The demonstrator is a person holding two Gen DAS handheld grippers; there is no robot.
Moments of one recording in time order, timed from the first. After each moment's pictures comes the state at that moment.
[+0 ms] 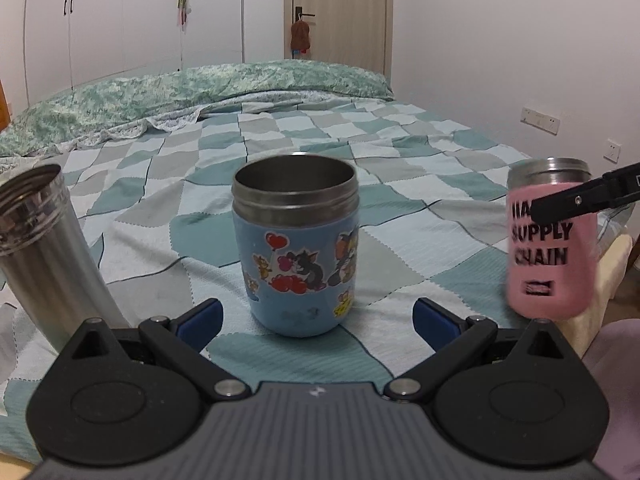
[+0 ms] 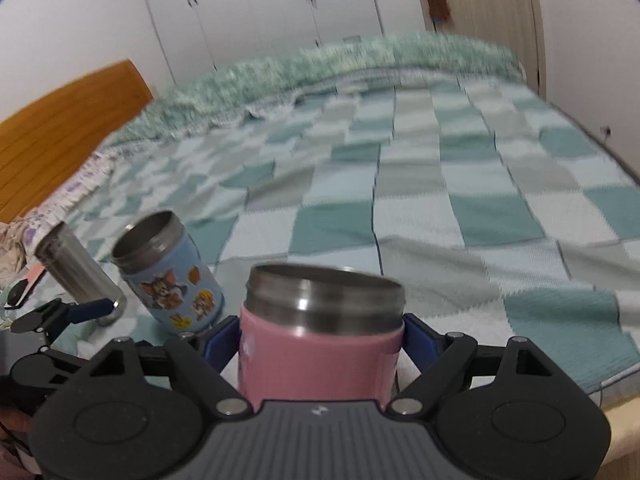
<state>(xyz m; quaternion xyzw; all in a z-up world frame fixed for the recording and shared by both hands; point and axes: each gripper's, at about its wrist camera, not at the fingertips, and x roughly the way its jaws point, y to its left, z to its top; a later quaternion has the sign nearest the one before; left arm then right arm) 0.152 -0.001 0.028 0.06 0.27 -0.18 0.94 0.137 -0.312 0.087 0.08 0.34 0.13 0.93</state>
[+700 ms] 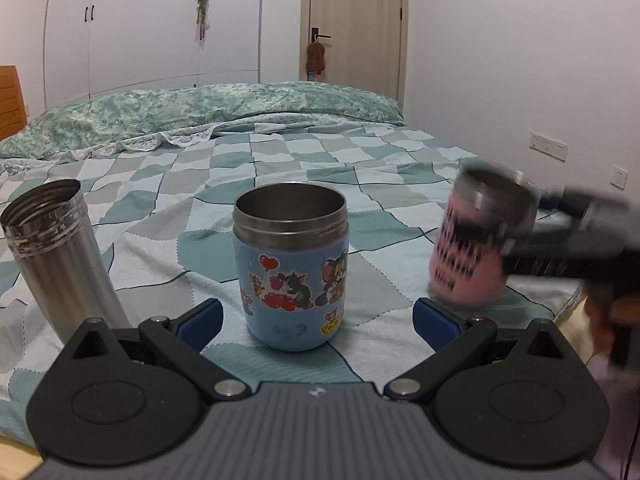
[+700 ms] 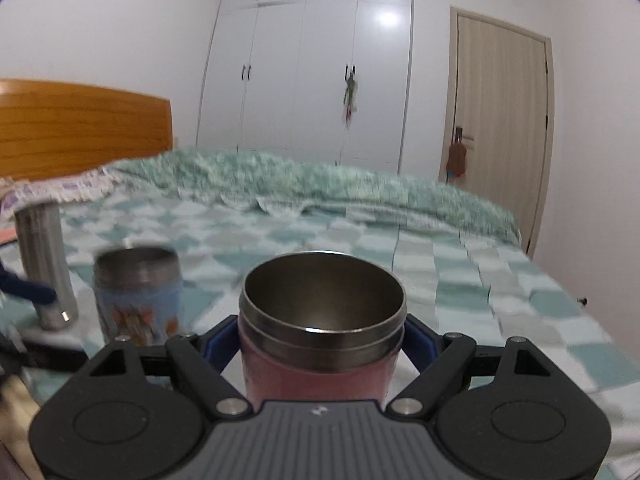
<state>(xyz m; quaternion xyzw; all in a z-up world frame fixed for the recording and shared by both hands) 0.134 -0.005 0.038 0.03 0.25 -0.16 0.96 0.139 -0.270 0.057 -0.06 0.15 0.10 0.98</state>
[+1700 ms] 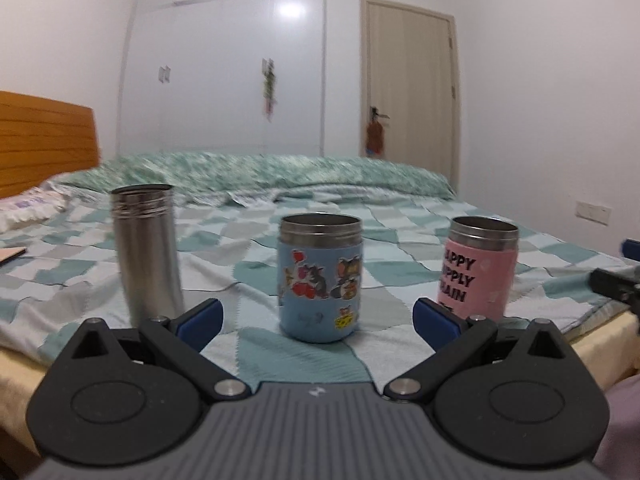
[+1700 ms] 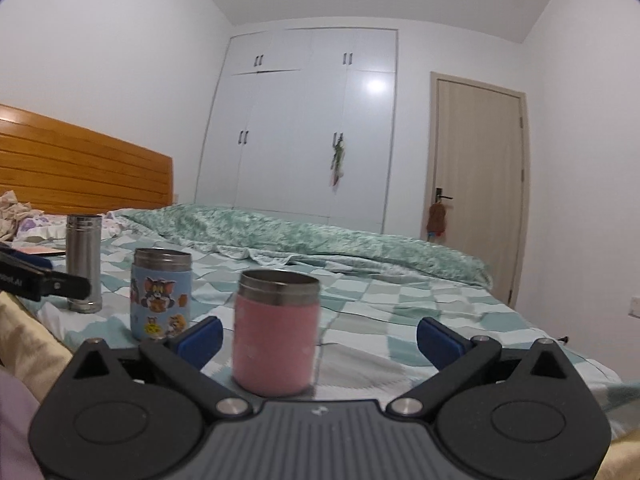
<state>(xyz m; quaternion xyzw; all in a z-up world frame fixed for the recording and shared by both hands) 0.042 -0.012 0.011 0.00 0.11 -0.06 0.99 0.005 -0.342 0.030 -0.06 0.03 0.09 0.99</state>
